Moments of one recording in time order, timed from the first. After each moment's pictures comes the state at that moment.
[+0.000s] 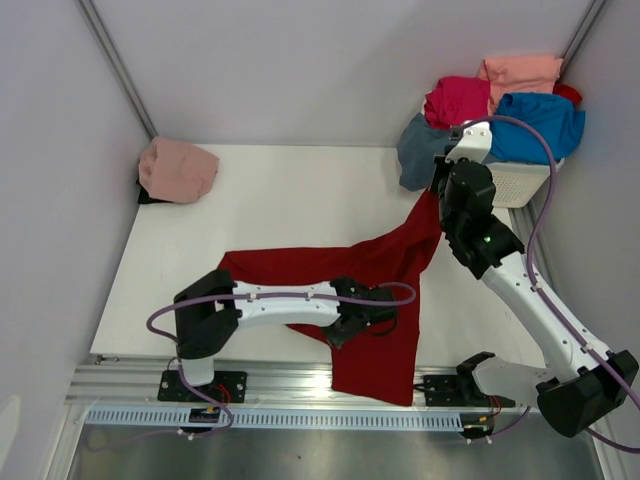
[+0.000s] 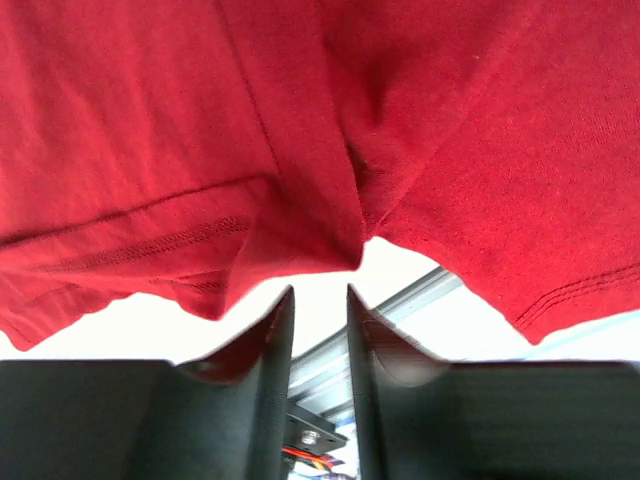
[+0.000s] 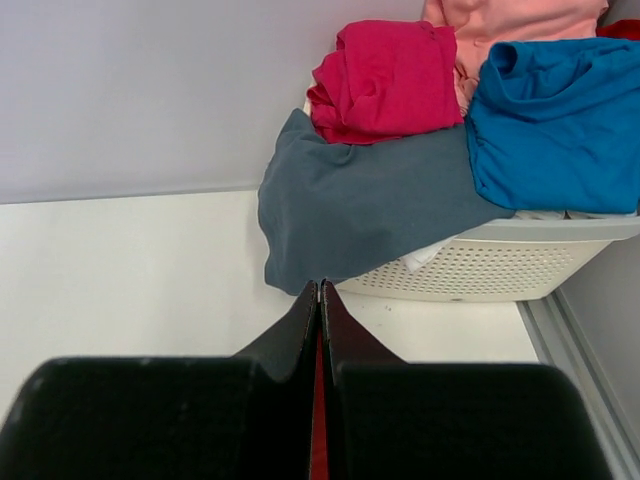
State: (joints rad) left arm -1.29 1.84 1.35 -1.01 -0.24 -0.30; right arm 0.48 1.15 1.19 -0.10 0.60 0.03
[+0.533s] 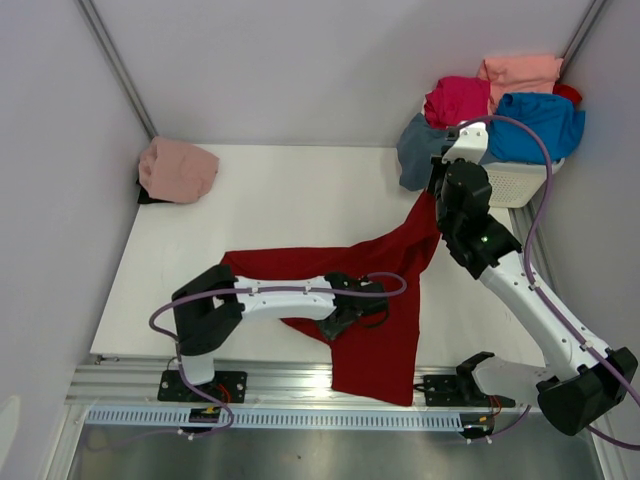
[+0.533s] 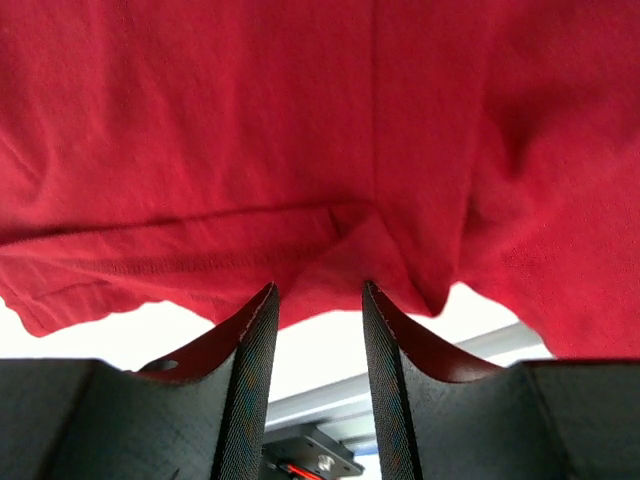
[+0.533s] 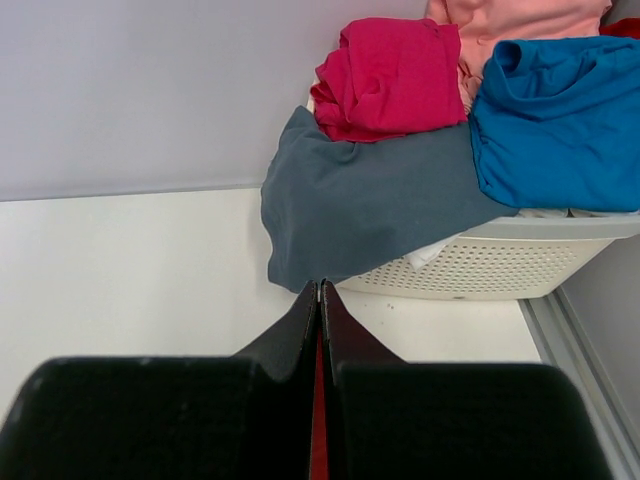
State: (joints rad) left arm -1.24 1.83 1.27 -0.97 -0.32 -0.33; right arm 0.51 1.16 1.19 -0.10 0.62 0.03
